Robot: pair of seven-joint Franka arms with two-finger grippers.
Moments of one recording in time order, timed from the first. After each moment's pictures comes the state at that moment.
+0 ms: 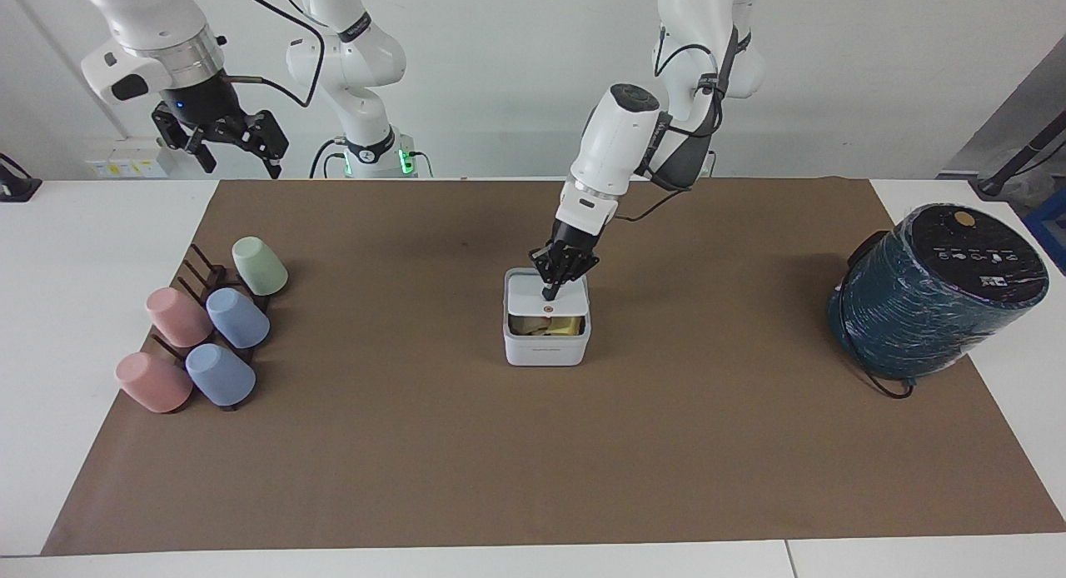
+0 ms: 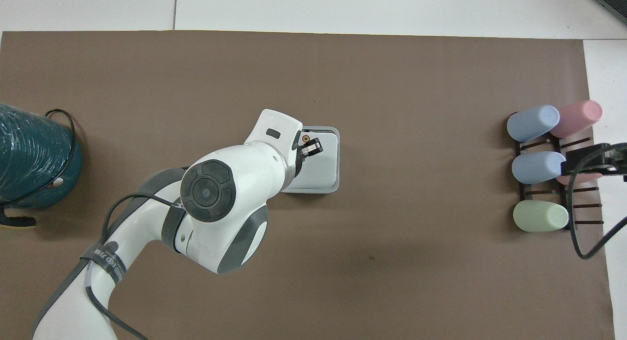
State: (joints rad) left arm -0.55 0.20 -0.10 -1.97 -0.14 2.62 -0.86; right arm 0.05 -0.11 -0.06 -1.62 -0.04 1.49 0.10
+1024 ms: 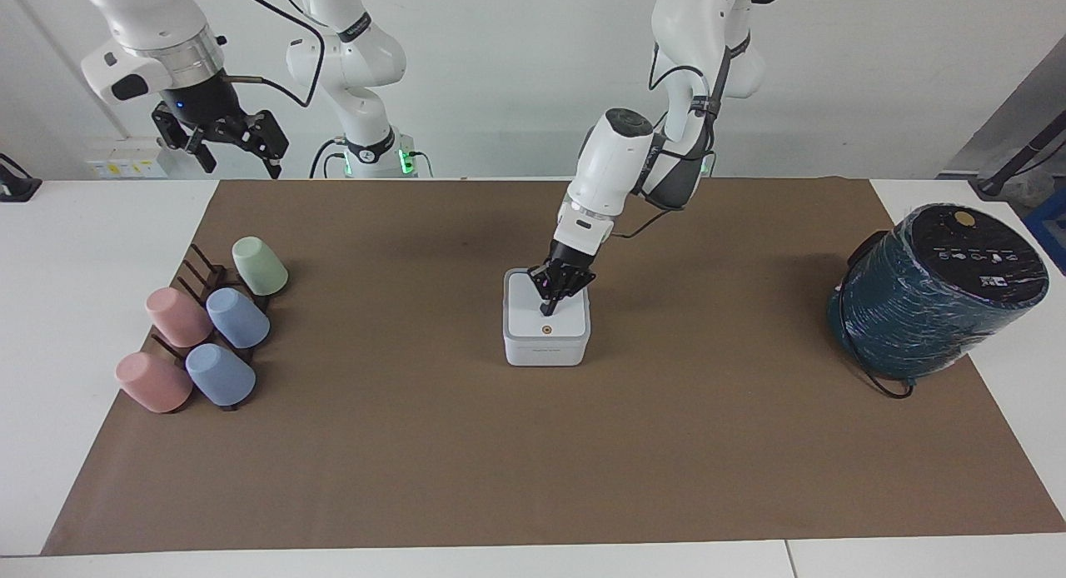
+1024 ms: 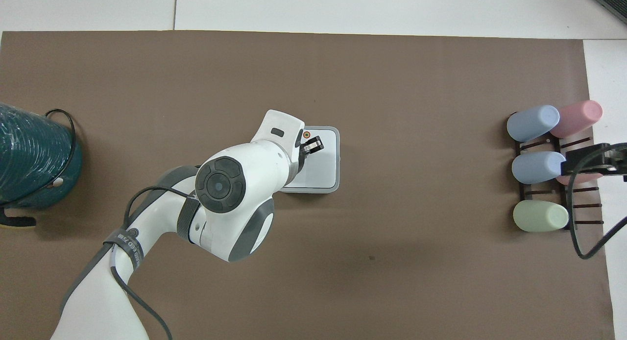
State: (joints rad) left arm -0.55 0.24 -0.10 -1.97 -0.15 2.67 -0.86; right arm 0.05 -0.11 -0.06 -1.62 -0.04 1.49 0.10
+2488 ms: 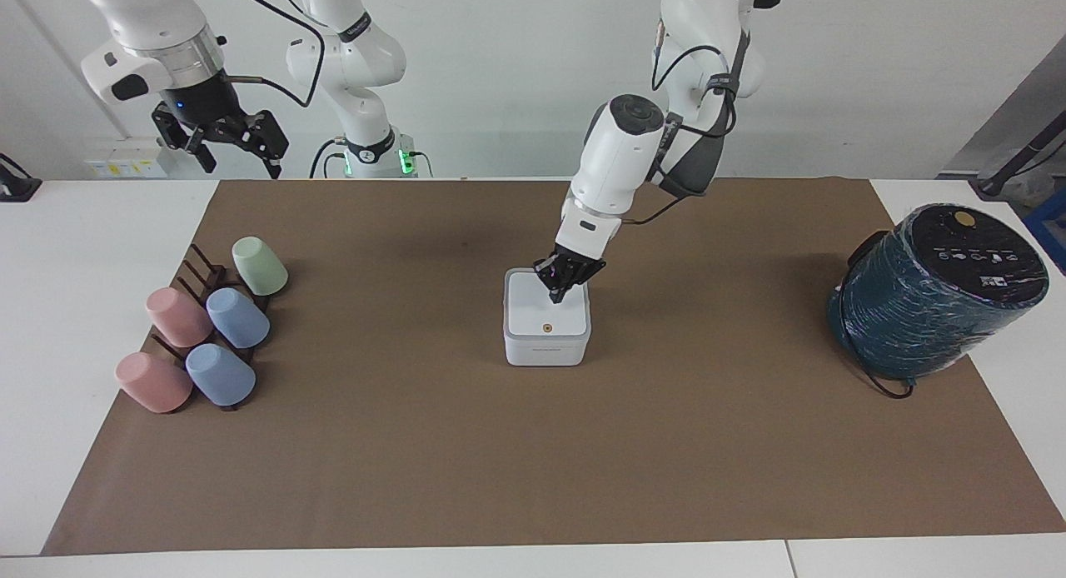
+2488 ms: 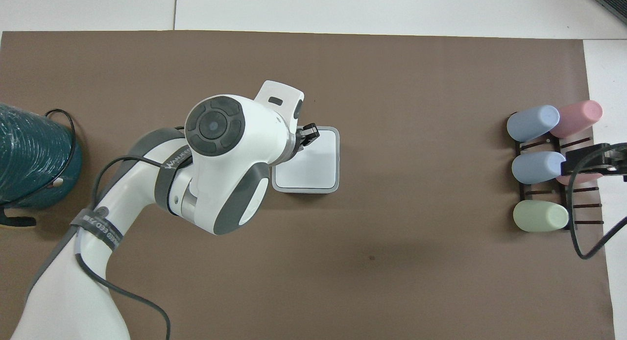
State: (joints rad) left arm -0.50 0.26 -0.08 -1.65 -0.15 2.12 -0.86; right arm 0.05 -0.11 -0.06 -1.62 -0.04 1.49 0.10
